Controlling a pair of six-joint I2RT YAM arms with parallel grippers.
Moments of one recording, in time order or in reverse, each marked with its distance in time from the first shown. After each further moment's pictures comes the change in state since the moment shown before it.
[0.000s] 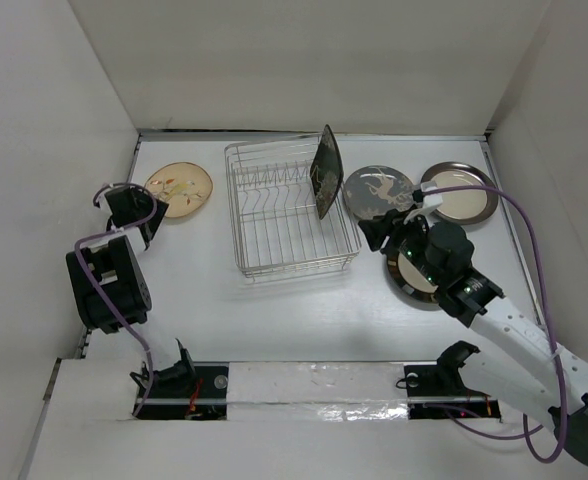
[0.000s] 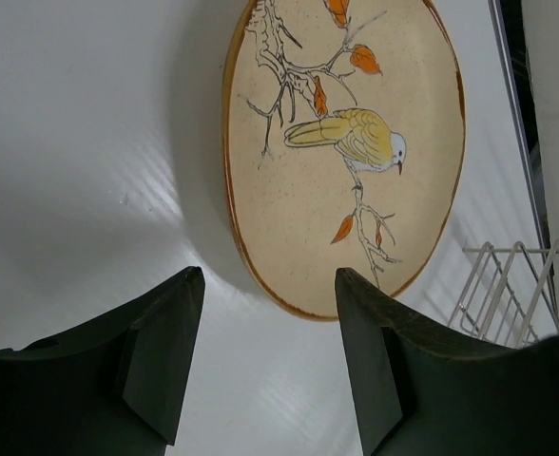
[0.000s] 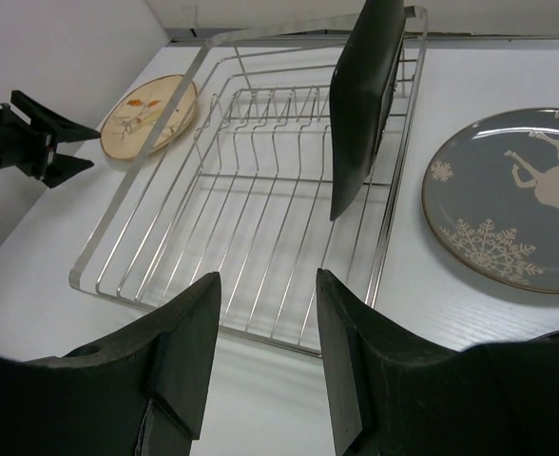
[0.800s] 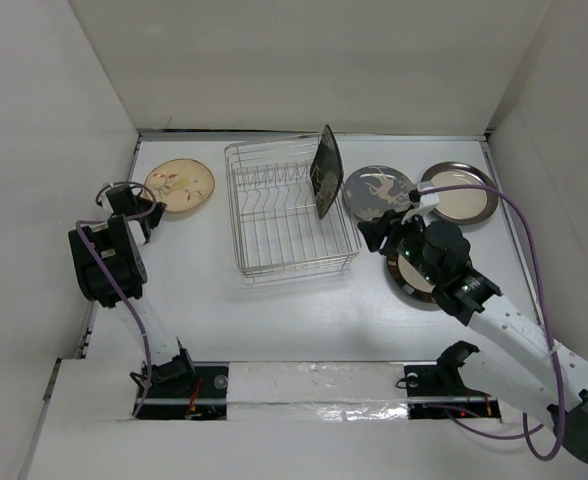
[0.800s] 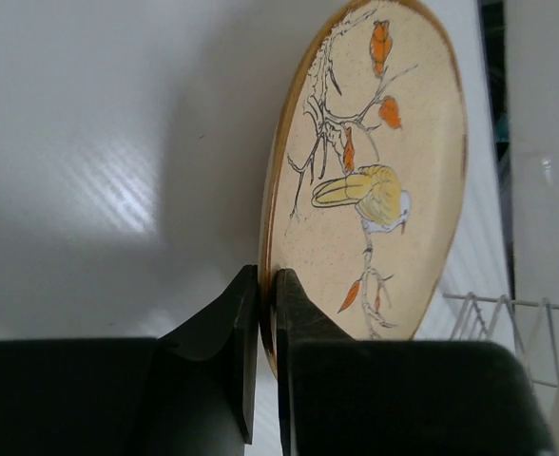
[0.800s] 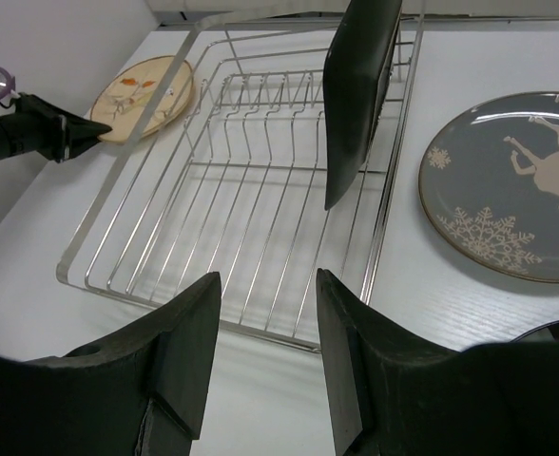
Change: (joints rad) left arm 0.010 0.240 0.106 0.150 0.065 -0.080; right arm 0.000 0.026 0.000 -0.008 0.013 0.000
